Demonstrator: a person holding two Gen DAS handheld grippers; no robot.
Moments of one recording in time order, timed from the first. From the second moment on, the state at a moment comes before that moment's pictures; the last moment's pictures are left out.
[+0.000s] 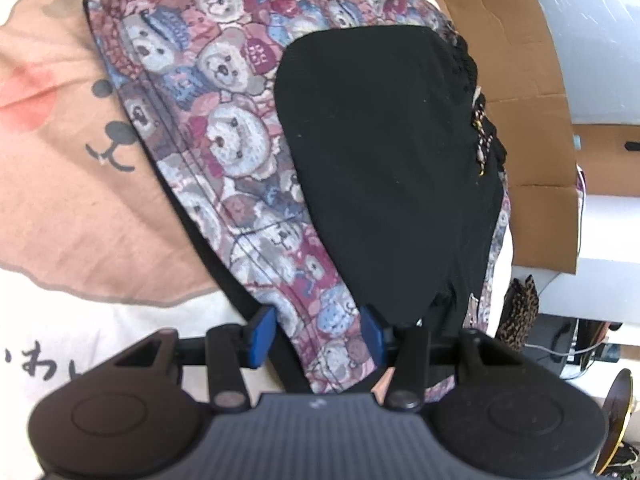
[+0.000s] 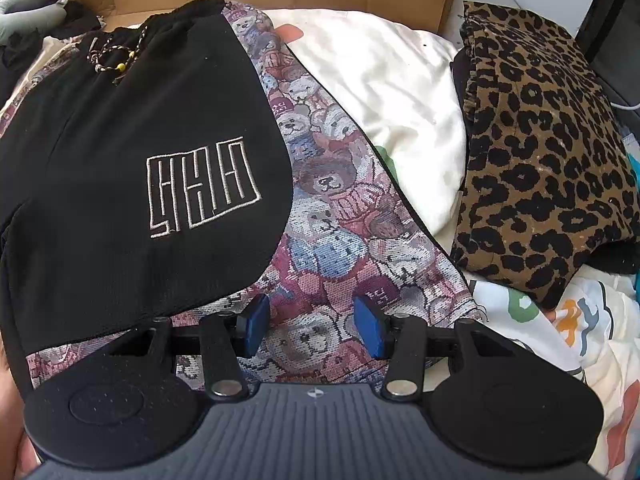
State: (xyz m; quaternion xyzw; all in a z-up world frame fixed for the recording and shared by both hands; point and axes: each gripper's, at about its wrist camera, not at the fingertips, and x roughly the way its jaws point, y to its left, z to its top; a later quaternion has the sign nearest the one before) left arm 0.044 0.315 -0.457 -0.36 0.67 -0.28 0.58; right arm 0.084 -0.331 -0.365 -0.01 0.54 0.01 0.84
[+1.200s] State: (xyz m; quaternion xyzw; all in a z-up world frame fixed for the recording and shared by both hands) left arm 0.015 0.297 -0.480 -0.35 0.70 -0.30 0.55; right arm 0.085 -0.335 -0.368 -0.01 0.53 0.02 0.85
